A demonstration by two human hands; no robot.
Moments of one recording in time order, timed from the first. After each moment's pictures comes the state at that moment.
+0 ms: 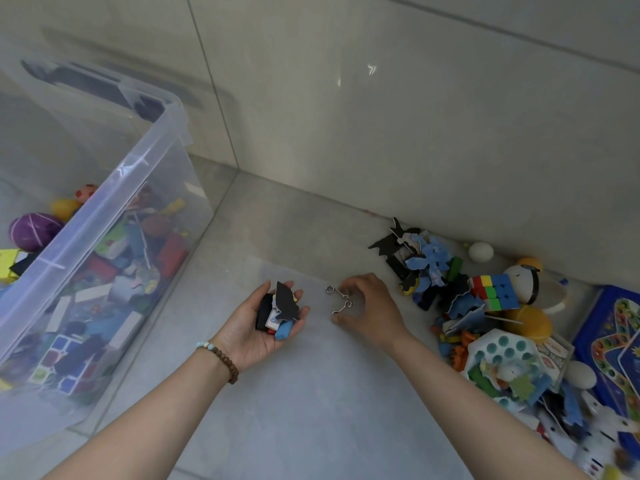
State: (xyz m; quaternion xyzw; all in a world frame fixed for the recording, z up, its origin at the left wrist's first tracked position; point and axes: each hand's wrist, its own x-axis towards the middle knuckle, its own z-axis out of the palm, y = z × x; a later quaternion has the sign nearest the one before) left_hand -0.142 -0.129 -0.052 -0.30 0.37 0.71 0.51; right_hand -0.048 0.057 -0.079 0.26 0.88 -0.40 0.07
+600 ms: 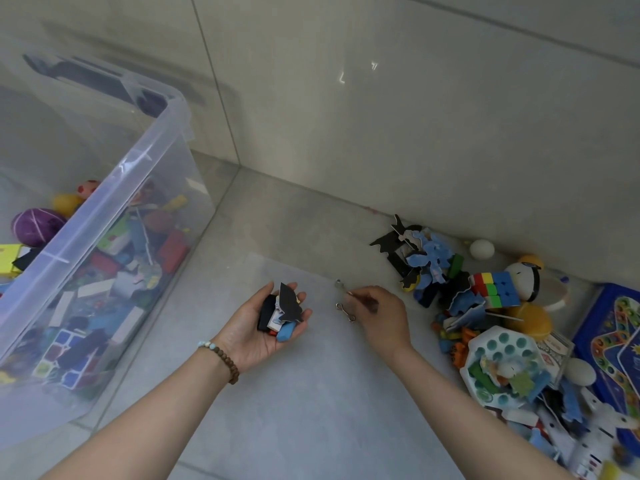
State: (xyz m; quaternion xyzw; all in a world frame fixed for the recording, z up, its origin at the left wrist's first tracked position) left_hand -0.137 -0.133 -0.053 -0.30 0.37 0.71 0.52; right_hand -0.034 0.042 -0.075 0.38 0.79 -0.48 -0.03
